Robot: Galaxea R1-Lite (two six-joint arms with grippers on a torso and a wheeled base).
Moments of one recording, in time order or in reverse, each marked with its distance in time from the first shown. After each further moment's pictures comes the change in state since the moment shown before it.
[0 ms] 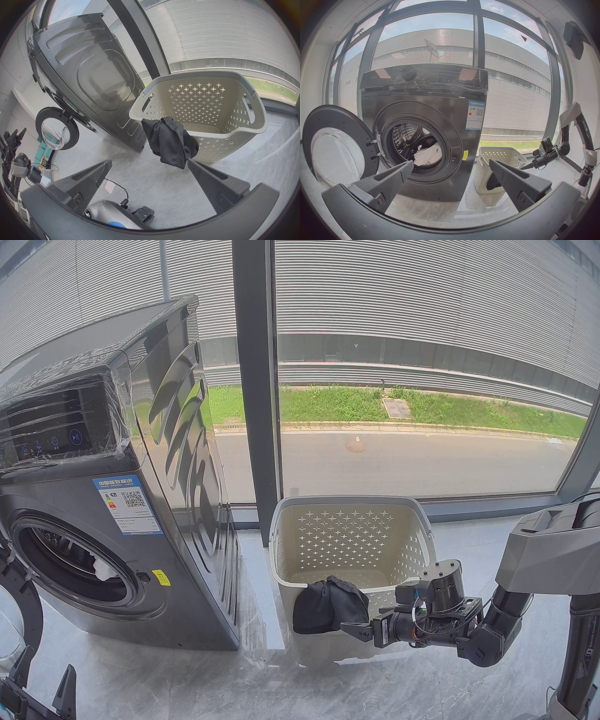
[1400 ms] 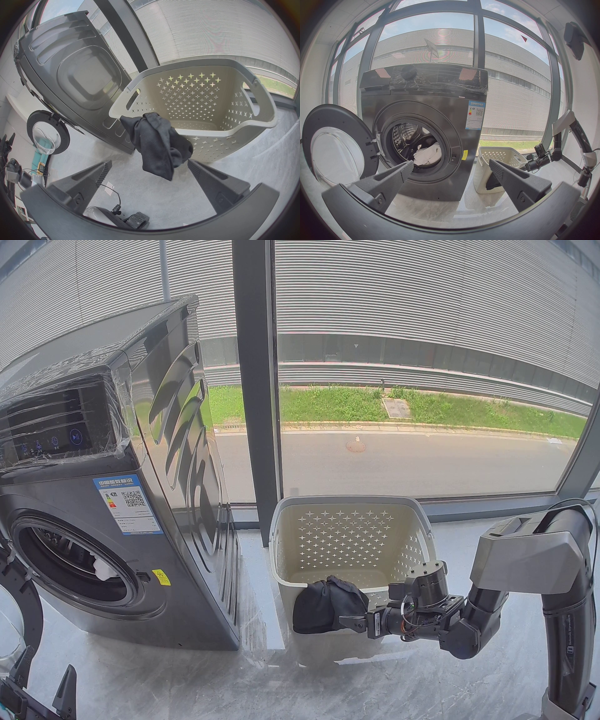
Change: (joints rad) left arm 0.000 0.001 -0.002 0.004 -0.003 -0.005; right arm -0.056 0.164 -0.140 0.000 0.006 0.006
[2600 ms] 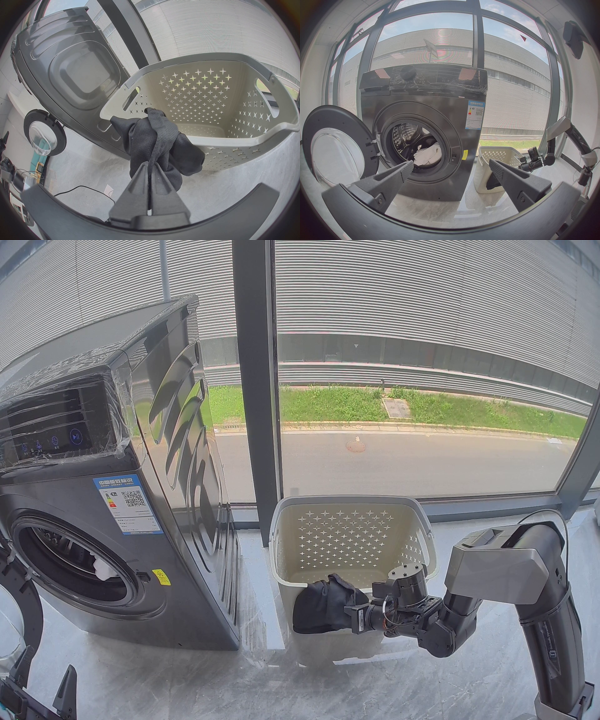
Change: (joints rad) left arm 0.000 0.000 0.001 -0.002 0.000 0.008; right arm 0.011 0.147 -0.179 -0.009 -0.010 0.000
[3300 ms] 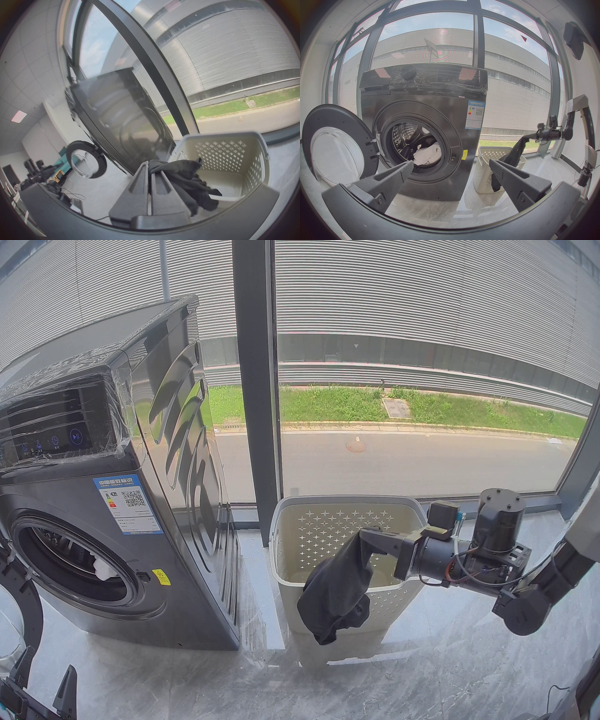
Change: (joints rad) left arm 0.000 0.000 0.000 0.001 -0.001 -0.007; right arm -0.005 -0.601 0.246 -0.104 0.200 0.055
